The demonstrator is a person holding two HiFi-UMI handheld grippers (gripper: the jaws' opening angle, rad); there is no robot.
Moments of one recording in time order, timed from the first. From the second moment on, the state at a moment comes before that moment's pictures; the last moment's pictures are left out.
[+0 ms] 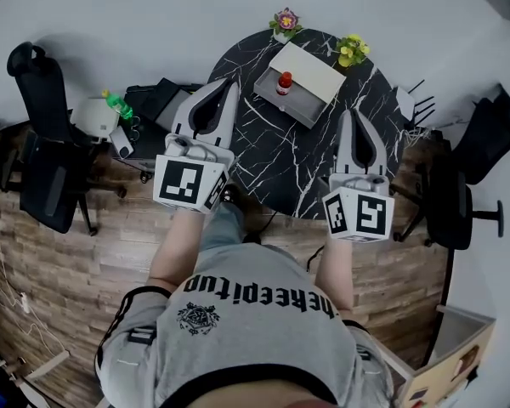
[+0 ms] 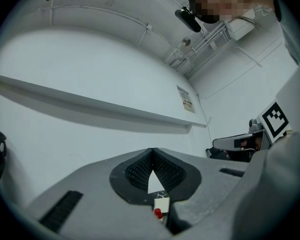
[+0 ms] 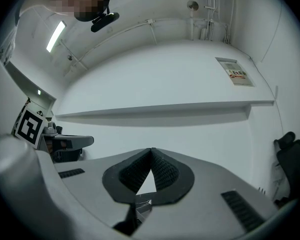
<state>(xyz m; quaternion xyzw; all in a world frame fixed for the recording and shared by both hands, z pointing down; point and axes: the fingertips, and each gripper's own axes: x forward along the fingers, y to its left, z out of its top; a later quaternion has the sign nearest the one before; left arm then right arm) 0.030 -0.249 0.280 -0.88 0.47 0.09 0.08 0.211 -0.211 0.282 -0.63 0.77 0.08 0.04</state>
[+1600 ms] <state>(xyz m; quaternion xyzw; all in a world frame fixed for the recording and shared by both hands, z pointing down) 0.025 -0.456 0.342 -0.92 0.38 0.04 0.03 0.179 -0.416 0.494 -0.65 0.73 -0.17 -0.10</state>
